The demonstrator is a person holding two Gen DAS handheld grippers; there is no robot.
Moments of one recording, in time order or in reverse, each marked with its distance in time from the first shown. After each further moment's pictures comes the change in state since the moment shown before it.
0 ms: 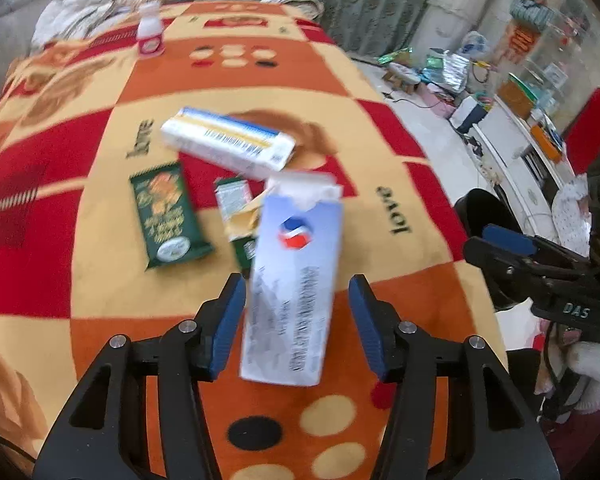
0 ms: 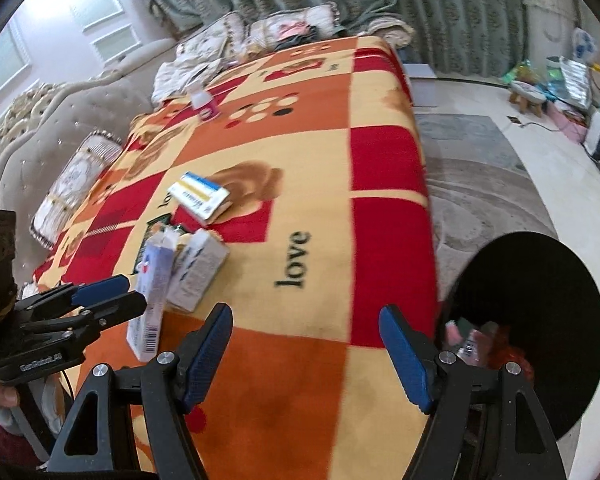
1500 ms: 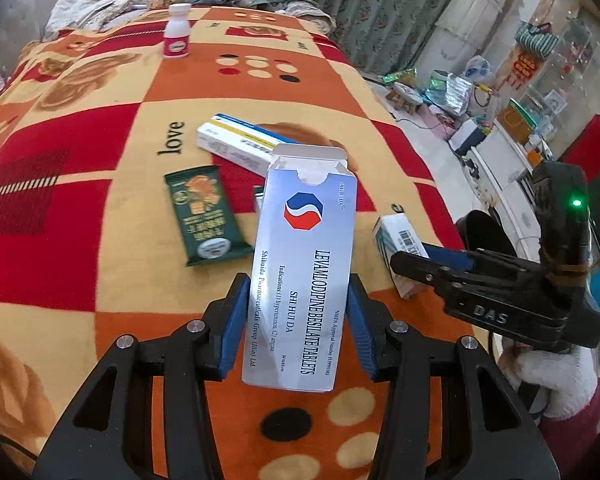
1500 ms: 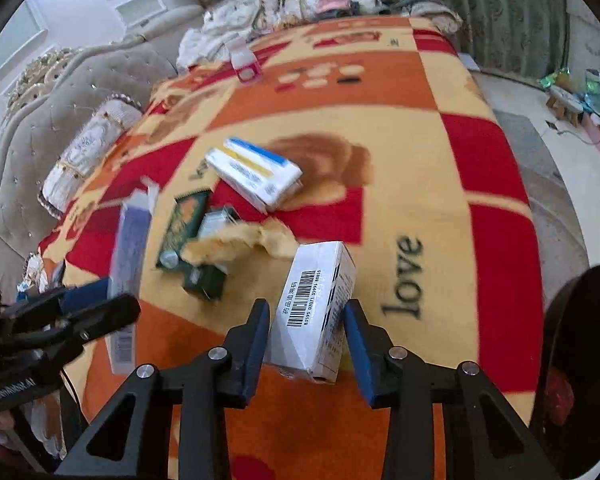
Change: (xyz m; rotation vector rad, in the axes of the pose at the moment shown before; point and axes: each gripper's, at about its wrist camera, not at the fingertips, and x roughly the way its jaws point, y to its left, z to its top) left arm -0.024 0.024 -0.004 -0.049 -0.057 -0.029; right arm 0.060 0.057 0.013 -0.071 0.106 0.040
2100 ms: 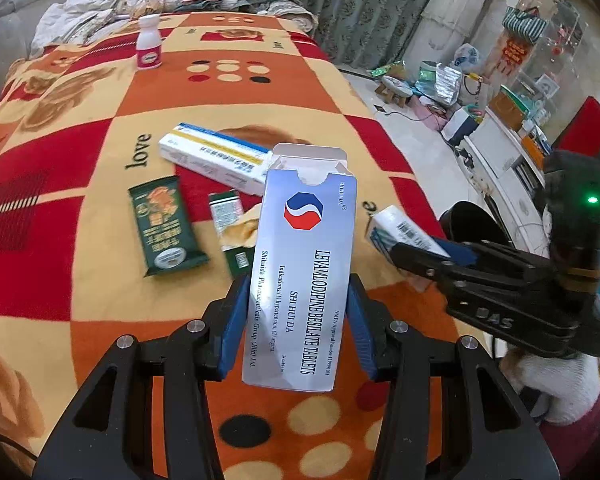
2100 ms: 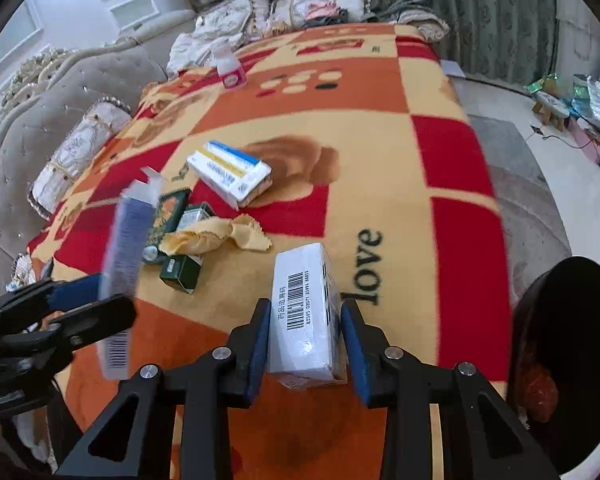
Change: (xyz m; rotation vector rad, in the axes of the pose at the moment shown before) left arm 0.007 -0.036 0.005 0.054 0.002 -0.002; right arm -0.021 -0.015 -0.007 -0.003 -0.060 -0.045
